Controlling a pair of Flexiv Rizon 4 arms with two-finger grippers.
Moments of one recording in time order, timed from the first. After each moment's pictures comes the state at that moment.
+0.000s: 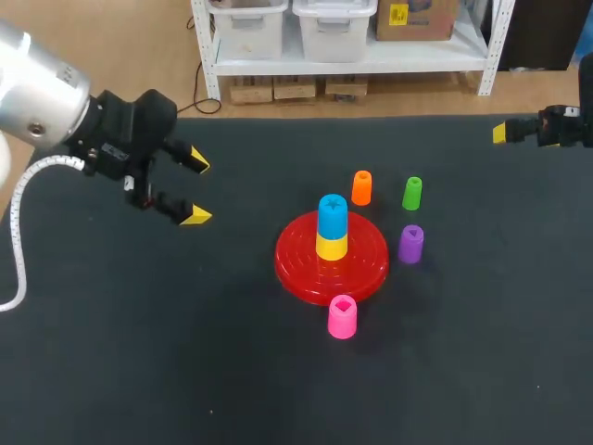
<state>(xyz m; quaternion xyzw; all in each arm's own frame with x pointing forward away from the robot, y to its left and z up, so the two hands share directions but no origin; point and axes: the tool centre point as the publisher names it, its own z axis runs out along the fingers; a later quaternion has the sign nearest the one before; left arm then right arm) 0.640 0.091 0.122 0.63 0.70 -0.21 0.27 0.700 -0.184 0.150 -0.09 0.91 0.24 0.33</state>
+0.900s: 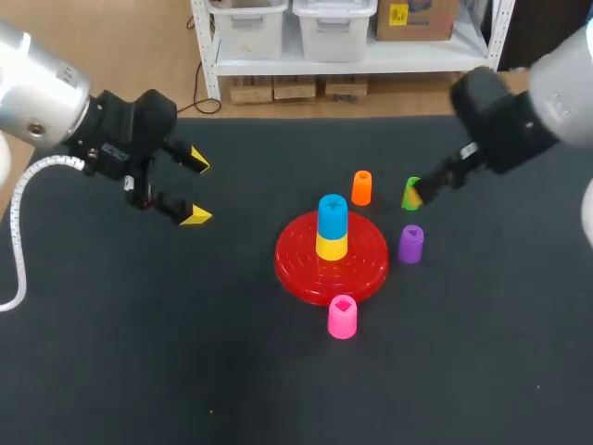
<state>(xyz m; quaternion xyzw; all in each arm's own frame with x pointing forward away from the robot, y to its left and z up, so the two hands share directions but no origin) 0.640 0.091 0.122 0.63 0.70 -0.21 0.27 0.613 -0.050 0.142 -0.34 0.90 0.18 0.21</state>
